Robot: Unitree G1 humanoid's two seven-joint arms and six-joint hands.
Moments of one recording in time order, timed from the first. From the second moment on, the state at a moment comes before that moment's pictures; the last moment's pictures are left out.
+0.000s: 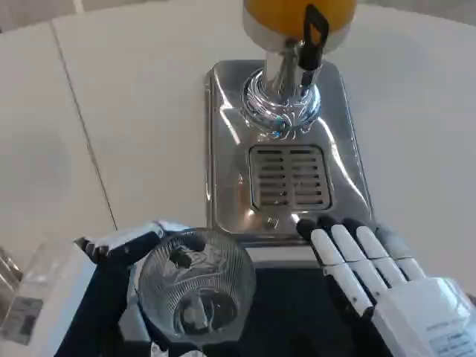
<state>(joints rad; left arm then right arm) 0.39 0.35 0.11 -0.46 0.56 -0.52 0.14 0.63 -0.17 0.14 -0.87 -1.15 -0.27 0.05</state>
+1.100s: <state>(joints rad) 0.13 0.27 0.07 -0.30 0.61 -0.38 0.14 0.68 -0.09 0.15 -0.91 -1.15 -0.25 0.05</state>
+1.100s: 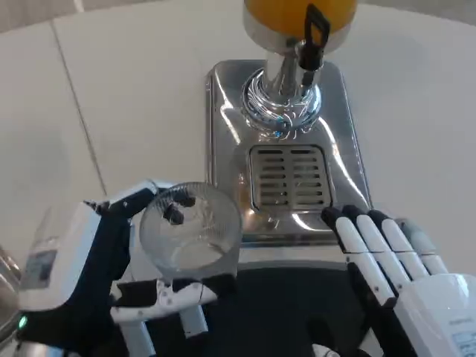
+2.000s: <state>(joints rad) -0.38 0.21 -0.17 0.16 0.76 -0.24 0.28 0.69 -0.08 0.14 -0.92 -1.15 -0.25 0.05</state>
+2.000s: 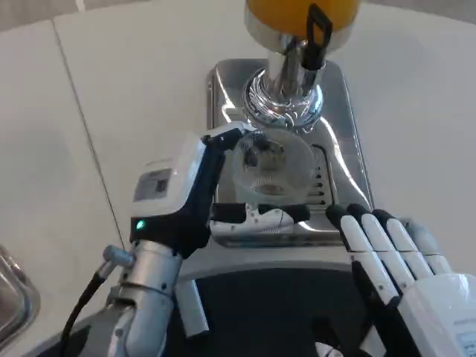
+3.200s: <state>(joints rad) -0.70 0.18 -0.29 0.57 0.72 -0.18 0.45 0.68 -0.08 0.15 -0.92 -1.13 -0.22 0.07</state>
